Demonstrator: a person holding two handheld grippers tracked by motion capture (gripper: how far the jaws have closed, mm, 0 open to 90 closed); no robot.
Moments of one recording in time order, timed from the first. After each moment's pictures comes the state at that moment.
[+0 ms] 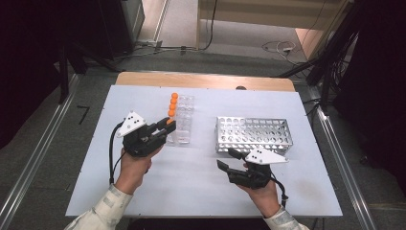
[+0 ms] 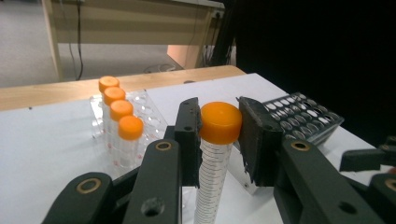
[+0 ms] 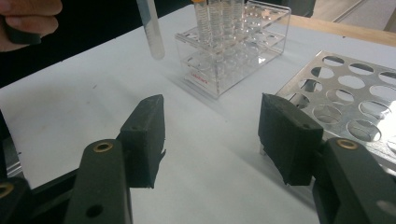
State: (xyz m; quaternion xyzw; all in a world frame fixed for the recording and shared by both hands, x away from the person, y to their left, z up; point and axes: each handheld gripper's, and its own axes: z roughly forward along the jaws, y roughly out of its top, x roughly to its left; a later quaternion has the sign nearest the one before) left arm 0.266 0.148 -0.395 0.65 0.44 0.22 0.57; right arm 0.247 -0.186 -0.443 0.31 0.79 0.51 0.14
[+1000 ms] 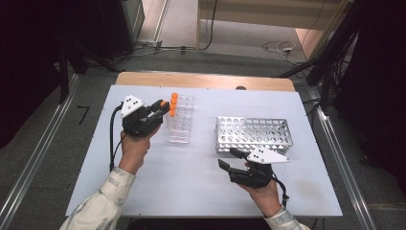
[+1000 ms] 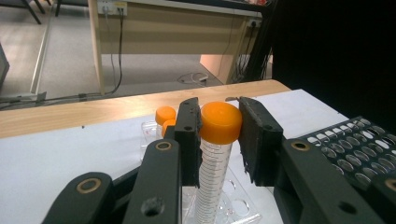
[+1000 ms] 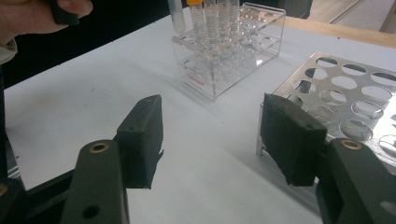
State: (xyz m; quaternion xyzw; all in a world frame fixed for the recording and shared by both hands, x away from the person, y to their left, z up) left arm 0.308 0.156 -0.393 0.63 0.47 0.27 0.55; right arm 0.248 -0.188 -0.442 0.32 0.79 0.51 0.14
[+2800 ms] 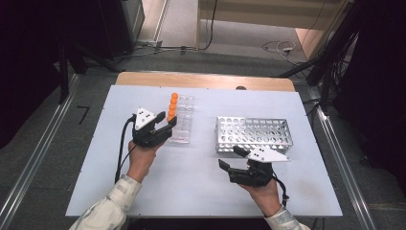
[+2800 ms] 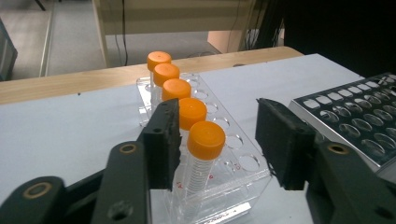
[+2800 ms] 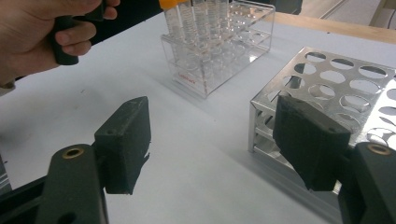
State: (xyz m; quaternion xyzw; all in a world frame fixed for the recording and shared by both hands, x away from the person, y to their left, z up) left arm 0.302 0.141 -0.432 0.66 0.48 0.28 0.51; right arm 0.250 -0.189 -0.443 0.33 0.78 0.51 0.15
